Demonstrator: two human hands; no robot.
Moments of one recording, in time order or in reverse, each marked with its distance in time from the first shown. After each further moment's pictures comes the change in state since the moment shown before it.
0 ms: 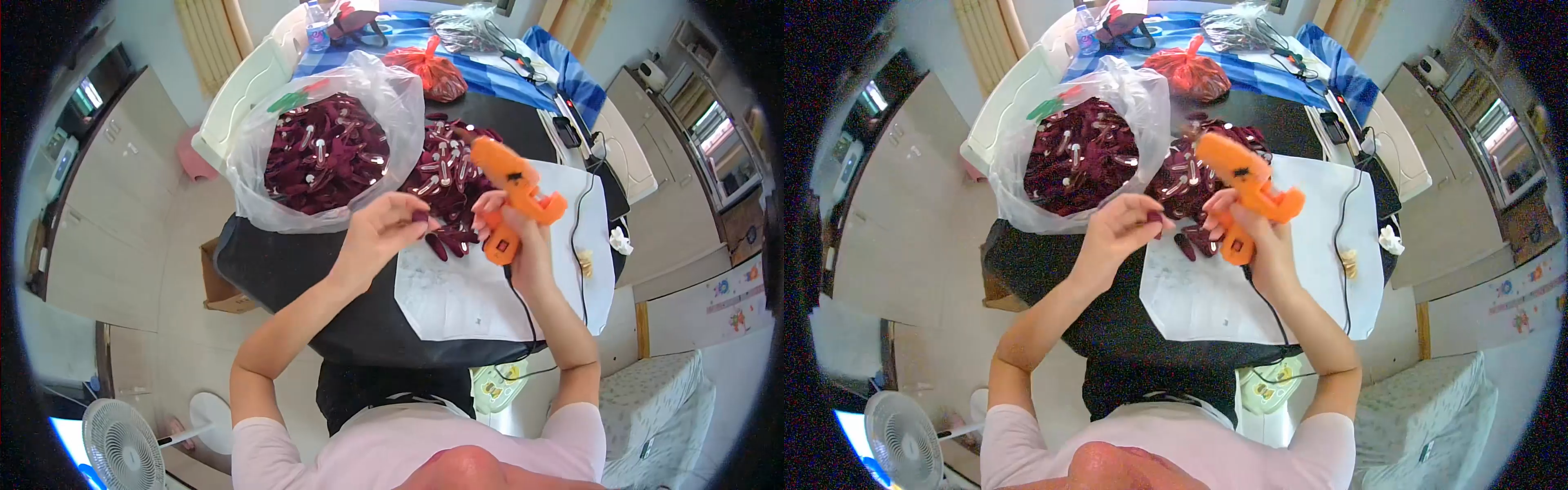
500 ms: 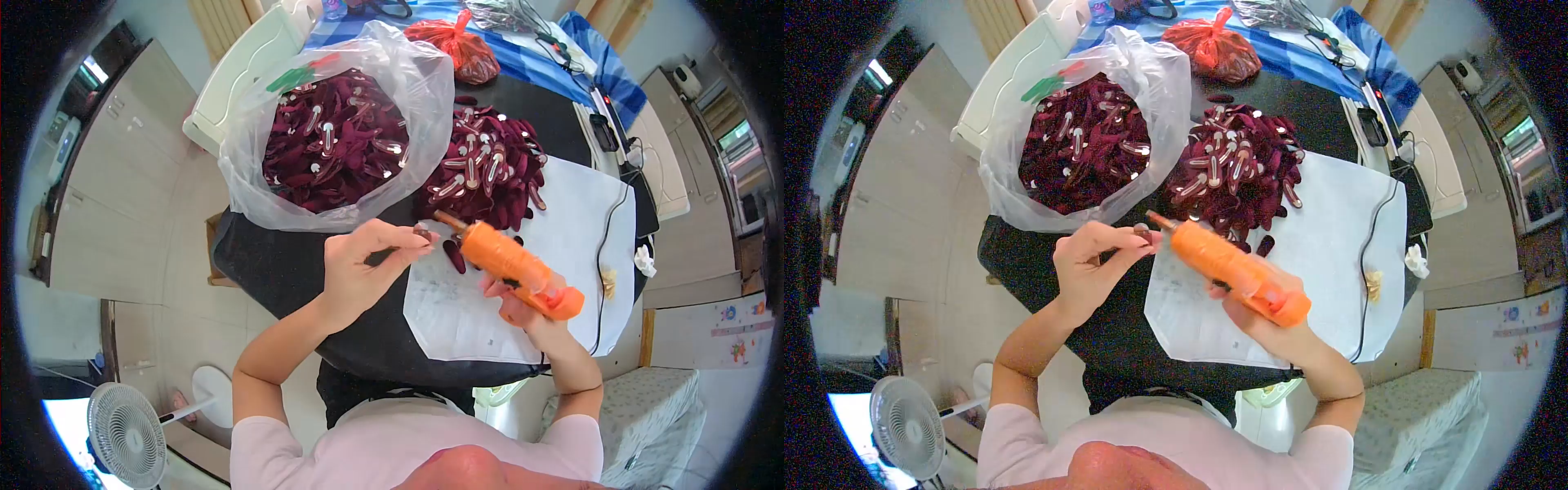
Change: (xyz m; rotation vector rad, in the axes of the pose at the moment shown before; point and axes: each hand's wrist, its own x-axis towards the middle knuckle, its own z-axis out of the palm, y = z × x) left_hand -0.011 -0.001 -0.016 0.450 0.170 0.399; right_hand -0.030 0.003 -0.002 -0.348 -0.104 0.278
